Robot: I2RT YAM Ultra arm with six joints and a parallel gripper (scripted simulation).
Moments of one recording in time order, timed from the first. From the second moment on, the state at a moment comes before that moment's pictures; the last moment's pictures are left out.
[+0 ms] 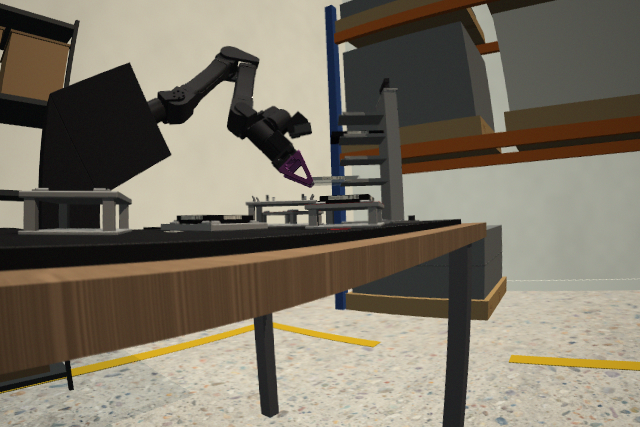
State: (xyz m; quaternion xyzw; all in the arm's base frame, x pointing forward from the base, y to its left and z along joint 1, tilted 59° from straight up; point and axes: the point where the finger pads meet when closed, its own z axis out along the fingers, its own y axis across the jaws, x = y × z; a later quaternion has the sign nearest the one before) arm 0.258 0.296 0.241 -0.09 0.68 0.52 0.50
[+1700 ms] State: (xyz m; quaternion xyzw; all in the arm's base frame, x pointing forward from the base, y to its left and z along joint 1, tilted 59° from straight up) arm 0.211 0.280 0.203 -0.09 0.69 0.52 0.50
